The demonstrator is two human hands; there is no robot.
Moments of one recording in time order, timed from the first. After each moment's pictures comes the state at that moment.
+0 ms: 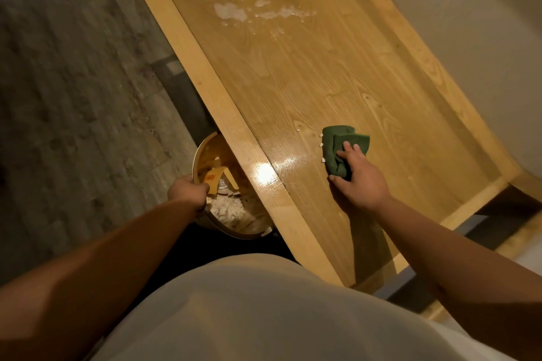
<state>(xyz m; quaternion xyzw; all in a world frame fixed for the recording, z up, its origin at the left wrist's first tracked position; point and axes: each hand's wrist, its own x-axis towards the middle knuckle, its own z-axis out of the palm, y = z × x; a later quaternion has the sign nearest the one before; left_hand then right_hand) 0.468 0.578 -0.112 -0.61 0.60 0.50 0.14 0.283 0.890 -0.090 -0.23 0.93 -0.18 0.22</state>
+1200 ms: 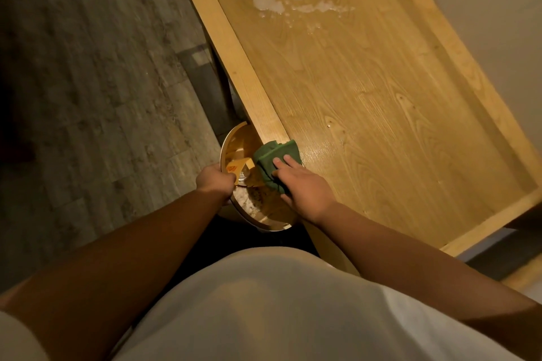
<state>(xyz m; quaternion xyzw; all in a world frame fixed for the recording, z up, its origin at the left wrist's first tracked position) 0.478 0.574 -0.117 -0.59 0.63 0.49 0.13 0.375 0.766 -0.099 -0.49 0.83 -0.13 0.25</state>
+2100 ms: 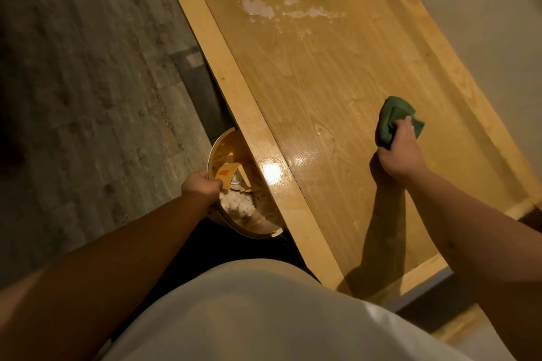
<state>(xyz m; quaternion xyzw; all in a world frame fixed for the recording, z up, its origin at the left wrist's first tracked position) 0.472 0.568 -0.126 -0.62 0.58 0.51 0.14 0.195 0.878 -0.091 -0.10 0.96 -0.16 0.22</state>
